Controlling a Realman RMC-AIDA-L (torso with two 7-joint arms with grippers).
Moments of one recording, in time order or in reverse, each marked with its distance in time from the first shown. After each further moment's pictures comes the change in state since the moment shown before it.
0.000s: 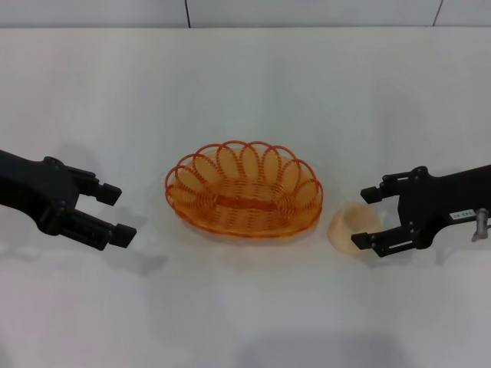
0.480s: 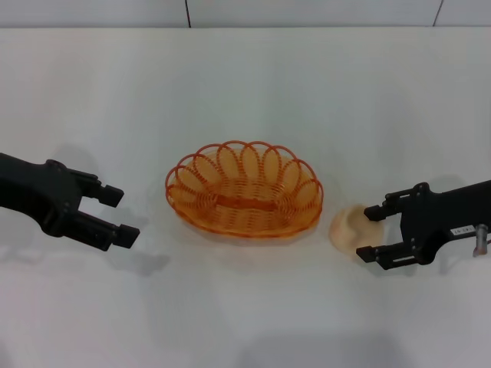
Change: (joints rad) left arm 0.011 -0.011 -0.008 -0.001 0.000 -0.009 -0.005; right arm -0.022 0.001 -0.043 -0.007 -0.035 0.024 0.013
